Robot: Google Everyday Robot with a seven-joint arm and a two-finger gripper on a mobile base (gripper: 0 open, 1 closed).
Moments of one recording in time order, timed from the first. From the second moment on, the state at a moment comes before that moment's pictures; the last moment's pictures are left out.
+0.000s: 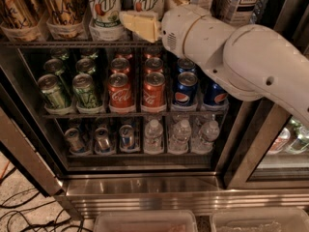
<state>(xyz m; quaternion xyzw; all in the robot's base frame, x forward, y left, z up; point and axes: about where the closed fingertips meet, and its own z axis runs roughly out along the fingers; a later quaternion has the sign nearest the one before) 0.615 -0.006 1.071 -0.27 0.61 0.19 0.72</state>
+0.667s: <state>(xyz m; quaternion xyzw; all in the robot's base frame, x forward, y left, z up) 0.622 -0.001 1.066 -0.27 0.62 0.19 0.71</state>
